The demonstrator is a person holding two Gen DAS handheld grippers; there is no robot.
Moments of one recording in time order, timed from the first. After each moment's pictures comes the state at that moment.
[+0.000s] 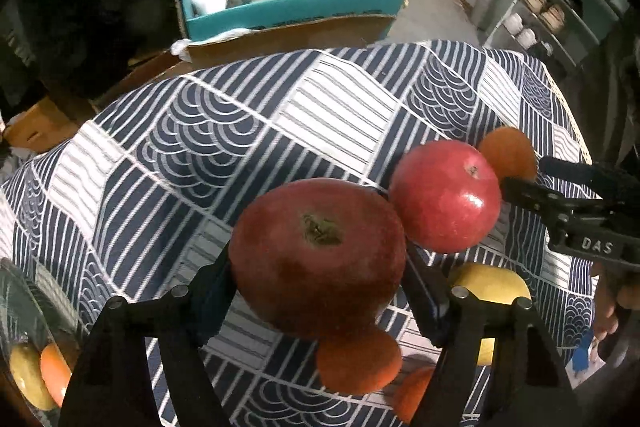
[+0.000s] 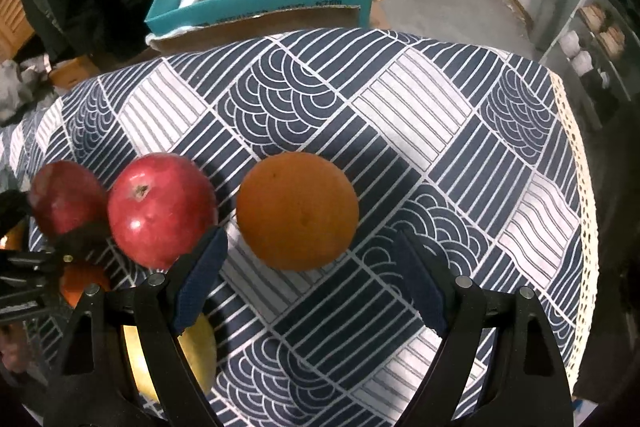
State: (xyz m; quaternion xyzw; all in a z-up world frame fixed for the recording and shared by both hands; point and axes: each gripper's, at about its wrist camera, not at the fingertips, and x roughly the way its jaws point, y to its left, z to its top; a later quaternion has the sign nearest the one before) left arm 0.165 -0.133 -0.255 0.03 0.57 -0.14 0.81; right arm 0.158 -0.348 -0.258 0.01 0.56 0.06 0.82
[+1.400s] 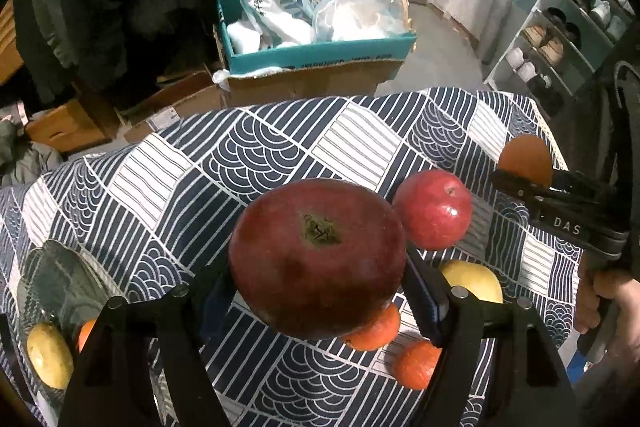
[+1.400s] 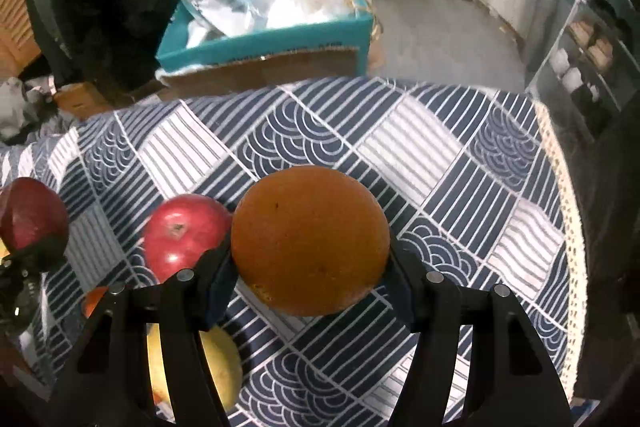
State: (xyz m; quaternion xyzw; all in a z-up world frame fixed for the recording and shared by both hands) left arm 0.141 -0.106 -0.201 0.01 0.53 -0.12 0.84; right arm 0.150 -0.339 -0.222 0.01 0.51 0.05 0.86
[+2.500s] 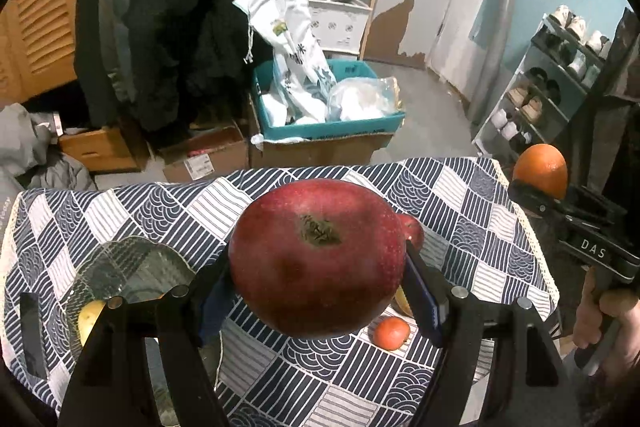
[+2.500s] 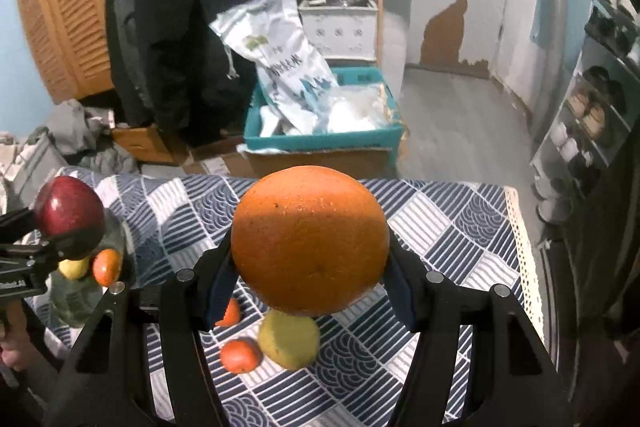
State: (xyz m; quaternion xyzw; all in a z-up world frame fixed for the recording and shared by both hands) left arm 0.068 -0.054 -0.090 -0.03 0.43 -0.11 0.89; right arm 0.073 -0.299 -0.086 0.00 0.39 0.11 0.92
